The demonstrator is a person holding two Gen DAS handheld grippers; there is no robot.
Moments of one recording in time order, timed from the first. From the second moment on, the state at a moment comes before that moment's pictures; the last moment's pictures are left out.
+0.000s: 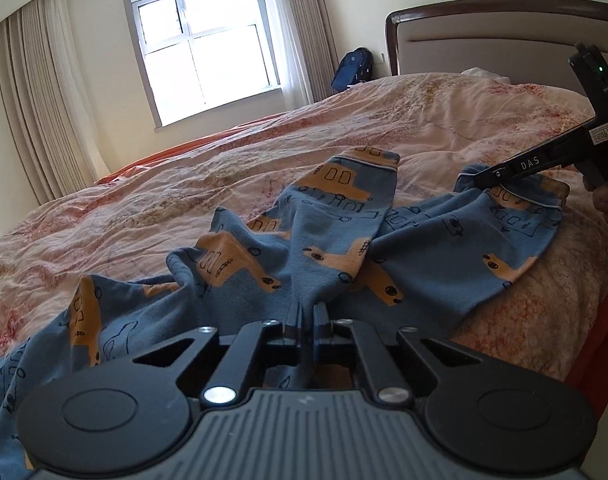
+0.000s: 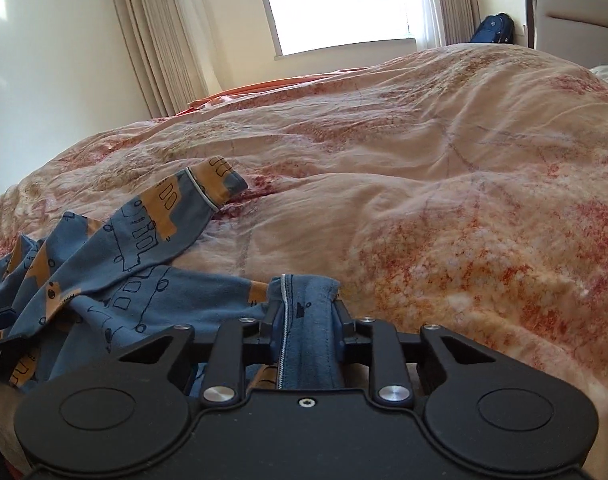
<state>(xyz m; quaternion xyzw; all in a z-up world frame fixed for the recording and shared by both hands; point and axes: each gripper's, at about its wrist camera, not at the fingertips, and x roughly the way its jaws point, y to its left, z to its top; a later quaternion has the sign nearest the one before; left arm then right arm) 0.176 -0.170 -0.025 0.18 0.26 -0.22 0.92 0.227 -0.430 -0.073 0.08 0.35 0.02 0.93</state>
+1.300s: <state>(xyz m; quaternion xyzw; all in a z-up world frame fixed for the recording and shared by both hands) 0.151 -0.166 0.016 0.15 0.20 -0.24 0.94 0.282 -0.427 0.001 0.25 0.19 0.09 0.94</state>
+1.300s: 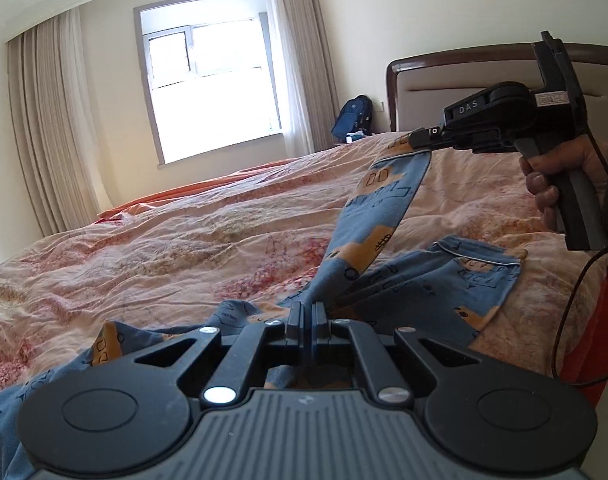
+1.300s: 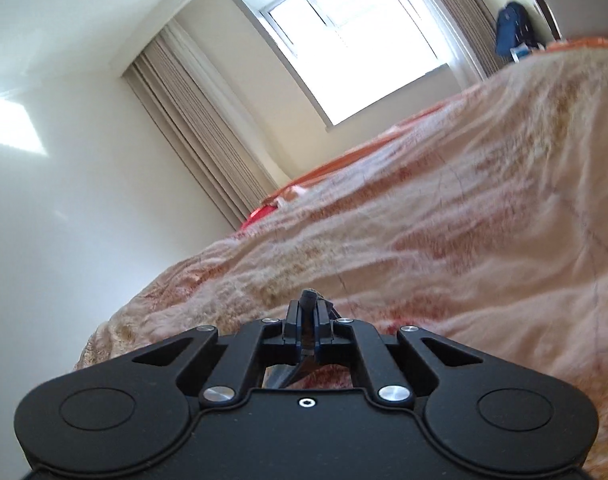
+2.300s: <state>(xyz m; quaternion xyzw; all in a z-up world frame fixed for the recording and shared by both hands) 0.132 -0.183 -0.039 0.18 0.29 -0.26 0.90 0.152 -0.444 -0.056 0.16 0.26 -0.02 0.95</state>
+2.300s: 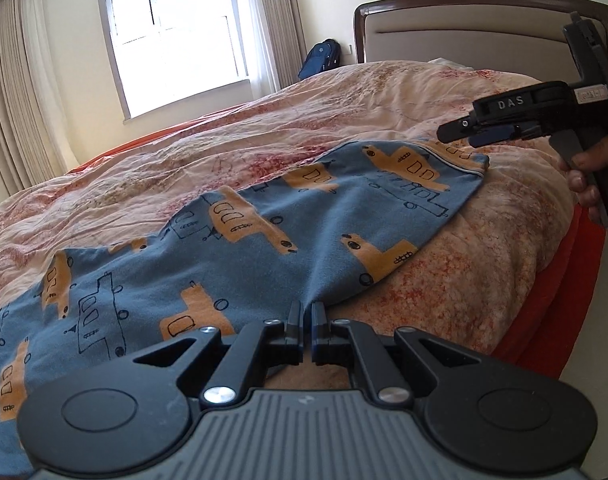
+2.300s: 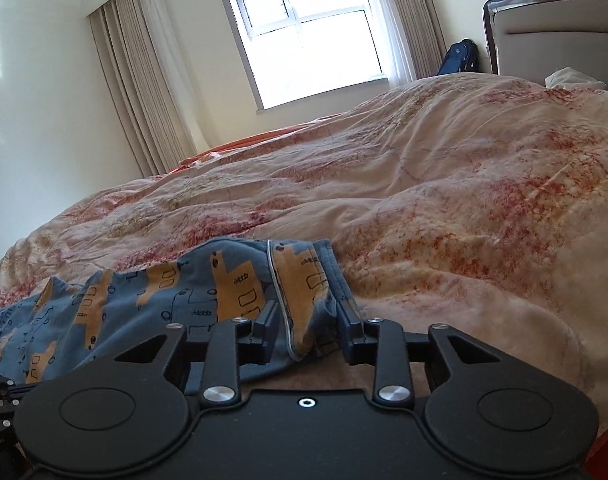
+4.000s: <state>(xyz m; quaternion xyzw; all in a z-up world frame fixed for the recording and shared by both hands) 0.167 0.153 -0.013 -0.13 0.25 0.12 0.95 0.208 -0.175 -0.063 0.01 0.23 0.19 0.95</state>
